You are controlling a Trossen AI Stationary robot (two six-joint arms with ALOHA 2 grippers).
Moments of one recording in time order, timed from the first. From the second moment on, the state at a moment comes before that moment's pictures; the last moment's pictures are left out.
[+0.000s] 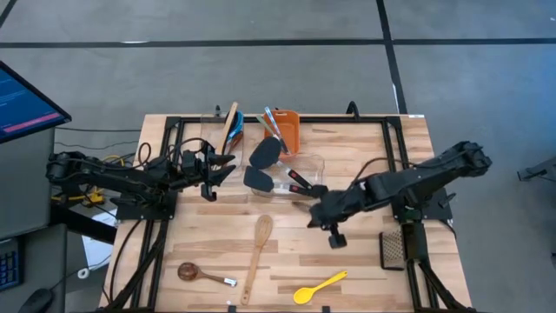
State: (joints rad) left arm -0.01 0.88 0.25 1.00 -0.22 -0.06; right arm 0.32 1.41 1.09 -0.48 0.00 0.06
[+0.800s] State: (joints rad) left arm -0.01 0.88 0.25 1.00 -0.21 -0.06; right arm 0.68 1.91 1.55 -0.92 0.00 0.49
